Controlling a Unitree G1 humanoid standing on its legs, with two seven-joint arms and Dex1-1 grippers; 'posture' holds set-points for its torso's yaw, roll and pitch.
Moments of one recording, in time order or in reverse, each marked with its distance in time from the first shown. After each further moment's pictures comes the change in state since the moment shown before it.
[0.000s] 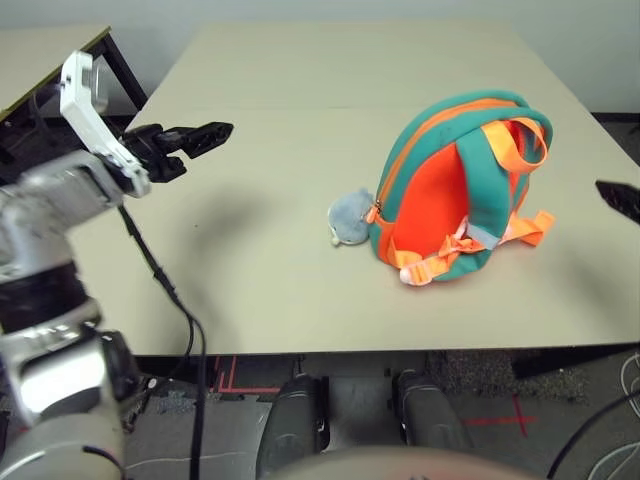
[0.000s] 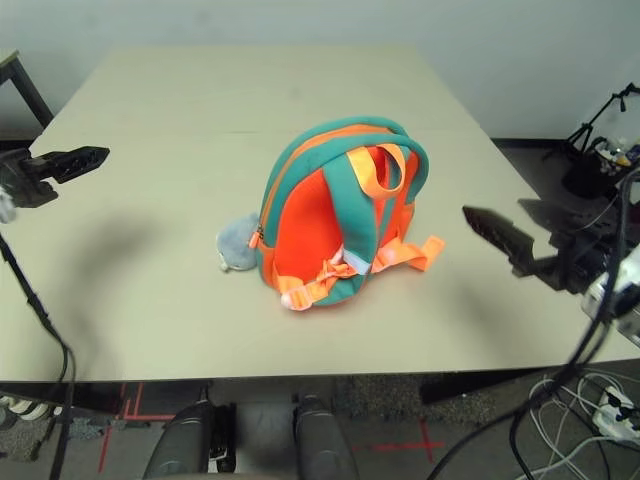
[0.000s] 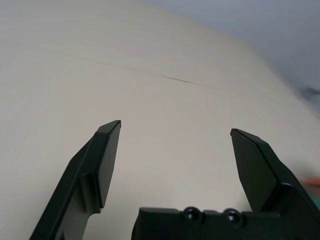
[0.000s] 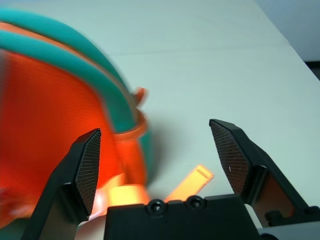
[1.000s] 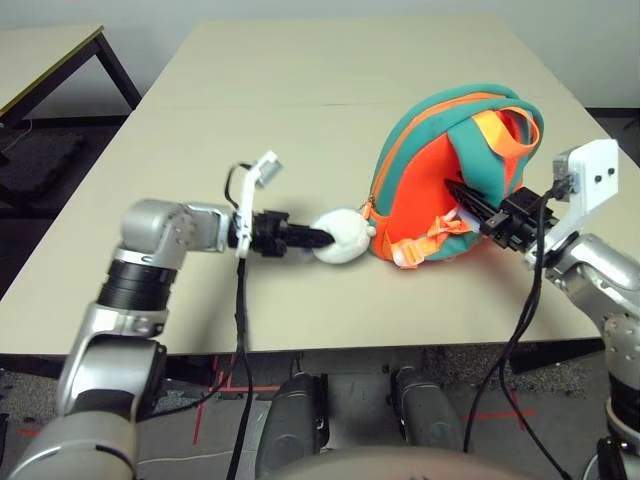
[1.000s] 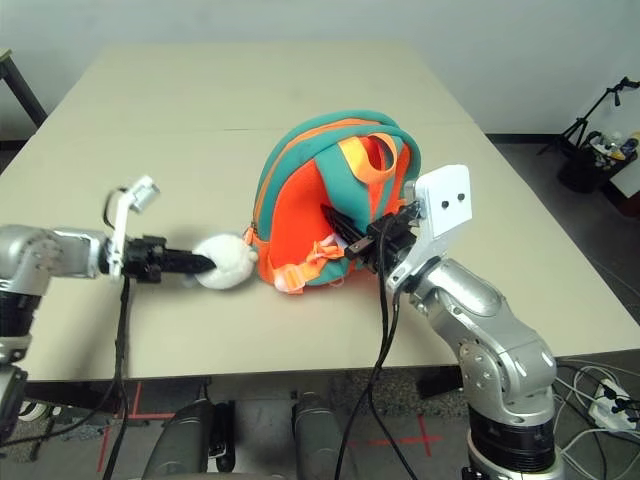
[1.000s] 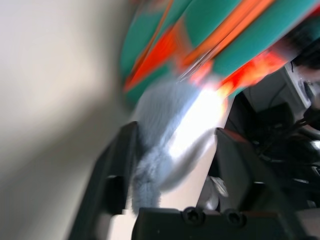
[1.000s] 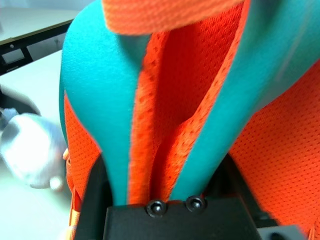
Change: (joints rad) left arm -0.336 0.162 -0.411 -0.052 -0.289 0.665 -0.594; right arm -0.201 0.374 0.328 -0.394 -0.254 0.088 0.095
